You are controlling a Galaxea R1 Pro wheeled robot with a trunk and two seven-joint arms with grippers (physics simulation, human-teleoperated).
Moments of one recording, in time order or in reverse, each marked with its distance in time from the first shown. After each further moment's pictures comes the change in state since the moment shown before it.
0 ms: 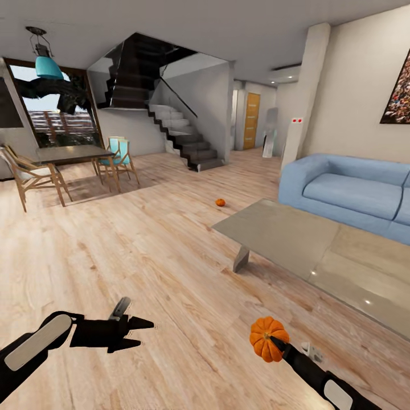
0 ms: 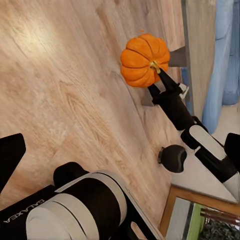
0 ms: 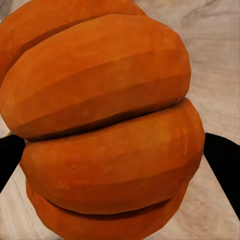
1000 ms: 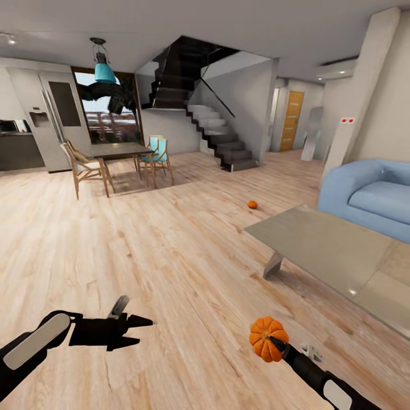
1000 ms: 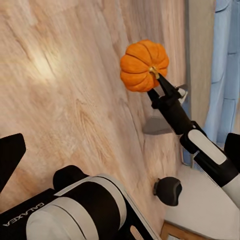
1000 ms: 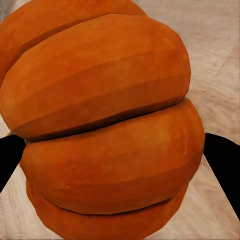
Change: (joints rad) left arm 0.000 0.000 0.017 0.006 -0.001 0.000 0.001; right arm 0.000 0.002 0.002 0.000 0.003 -0.003 0.000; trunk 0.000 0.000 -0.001
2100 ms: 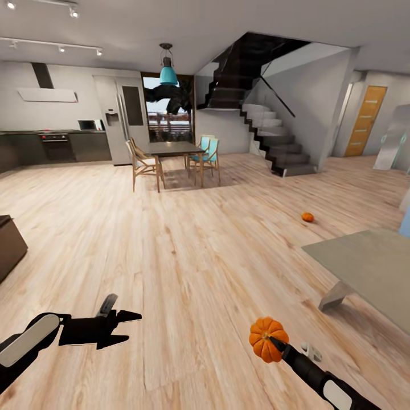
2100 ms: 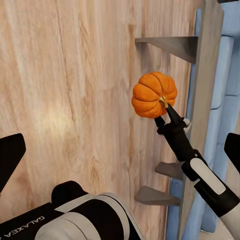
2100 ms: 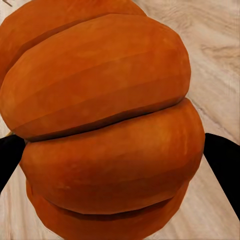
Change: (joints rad) left arm 0.000 0.000 0.075 0.118 -0.001 0.000 -0.006; right arm 0.000 0.000 0.004 0.000 0.001 -0.001 0.000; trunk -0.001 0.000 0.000
